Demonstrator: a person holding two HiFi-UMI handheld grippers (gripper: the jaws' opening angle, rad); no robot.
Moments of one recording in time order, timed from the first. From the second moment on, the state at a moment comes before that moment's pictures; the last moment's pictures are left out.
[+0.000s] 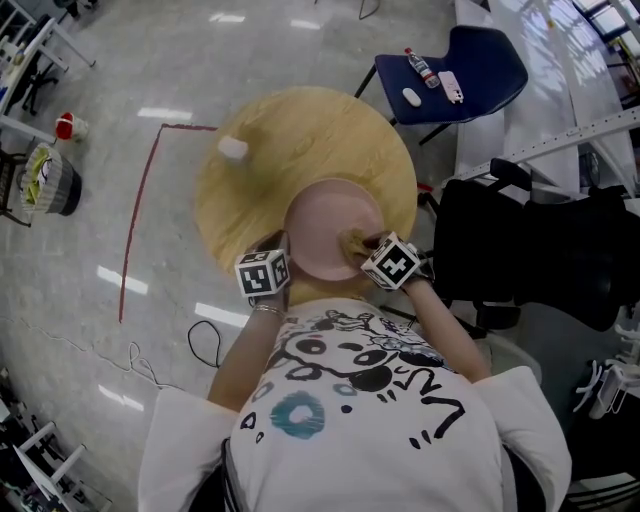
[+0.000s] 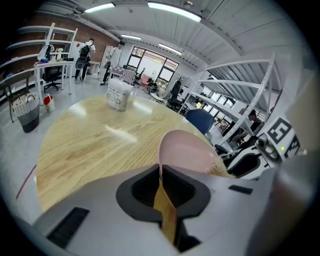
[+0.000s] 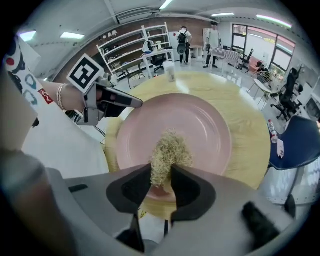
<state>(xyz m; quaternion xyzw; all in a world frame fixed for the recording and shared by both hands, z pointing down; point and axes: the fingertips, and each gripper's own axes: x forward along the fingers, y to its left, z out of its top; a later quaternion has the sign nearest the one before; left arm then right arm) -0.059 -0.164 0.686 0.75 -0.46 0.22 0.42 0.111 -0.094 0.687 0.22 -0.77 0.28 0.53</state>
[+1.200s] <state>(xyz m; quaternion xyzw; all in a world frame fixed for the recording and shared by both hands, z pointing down) -0.061 -0.149 0.689 0.74 -0.44 0.19 0.47 -0.007 -0.144 0.690 0.14 -0.82 0.23 0.51</state>
